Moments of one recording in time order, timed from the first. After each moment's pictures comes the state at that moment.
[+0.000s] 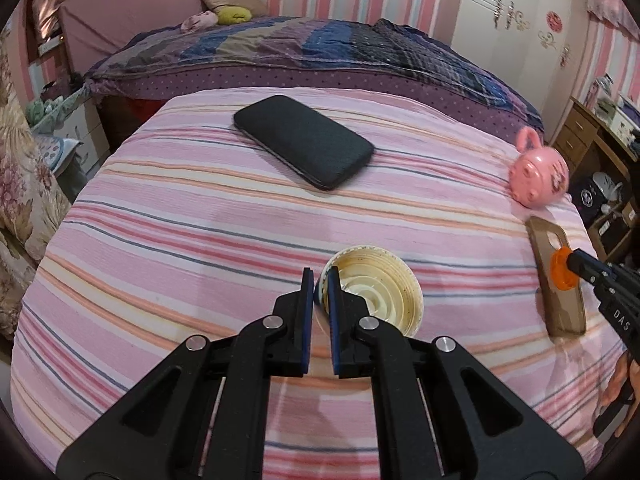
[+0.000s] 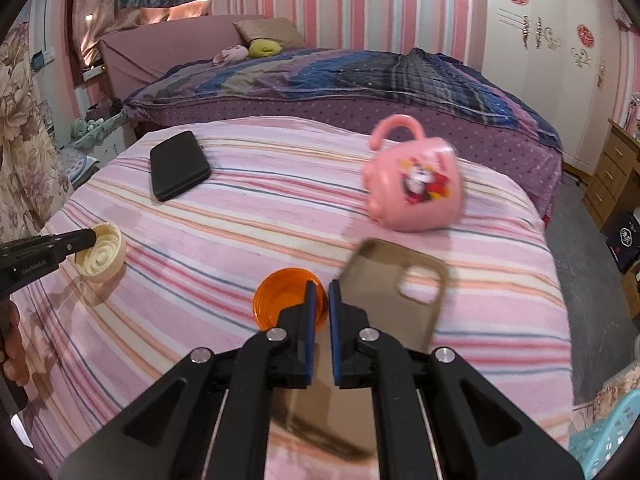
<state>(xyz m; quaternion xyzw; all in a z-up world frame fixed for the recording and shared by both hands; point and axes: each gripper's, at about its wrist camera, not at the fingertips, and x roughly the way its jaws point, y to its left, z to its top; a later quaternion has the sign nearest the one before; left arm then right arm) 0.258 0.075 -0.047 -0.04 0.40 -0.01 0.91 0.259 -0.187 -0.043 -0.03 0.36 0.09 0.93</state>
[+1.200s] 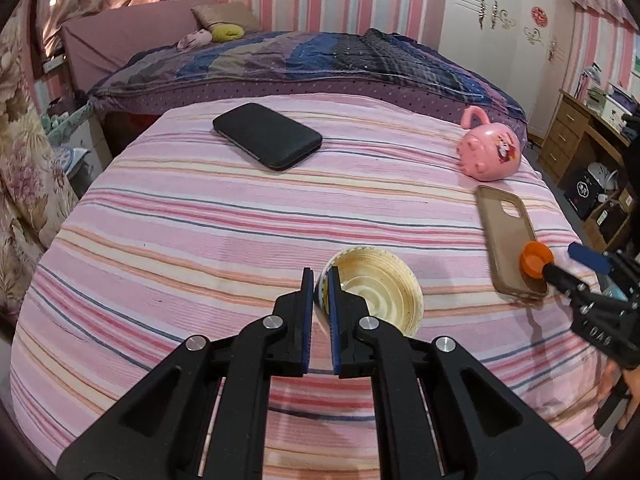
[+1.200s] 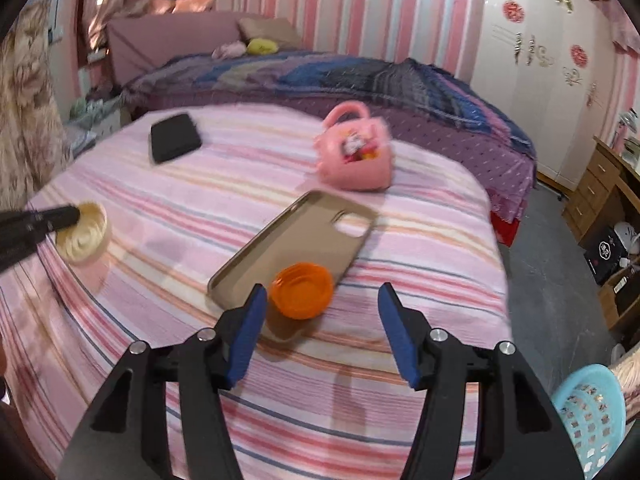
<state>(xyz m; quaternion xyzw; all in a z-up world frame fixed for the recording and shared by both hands) 0.200 0.029 -0.035 -0.03 0.38 0.00 0.92 0.208 -0.244 -0.044 -0.08 0.36 0.09 0.93</state>
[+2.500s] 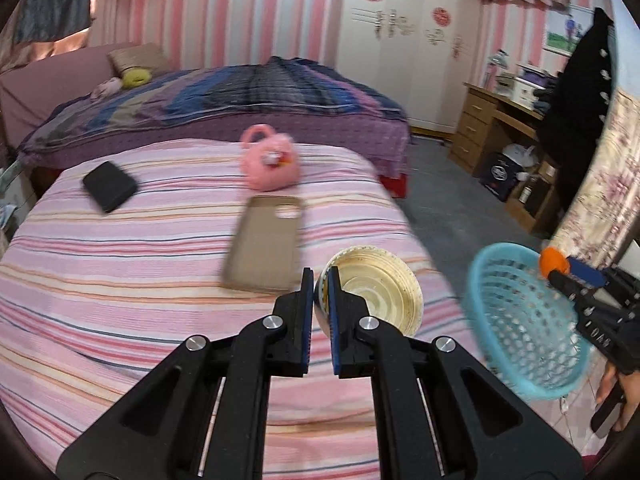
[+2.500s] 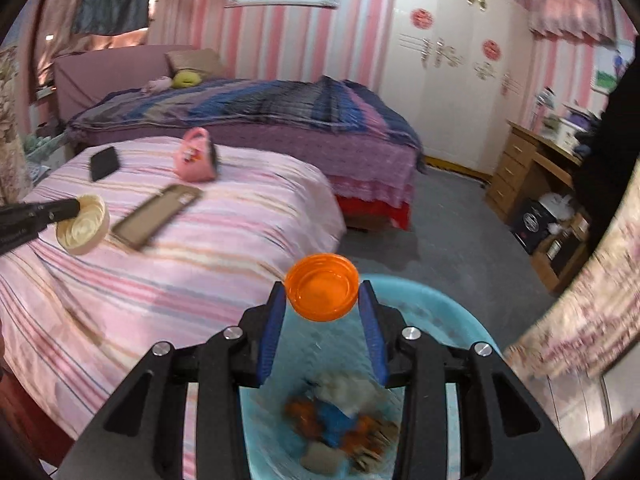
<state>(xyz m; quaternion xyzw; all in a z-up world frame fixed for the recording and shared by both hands) 0.112 -0.181 0.007 0.00 0.32 -0.16 0.93 0.057 -0.416 -0.007 -0.05 0.31 -0.06 0.95</state>
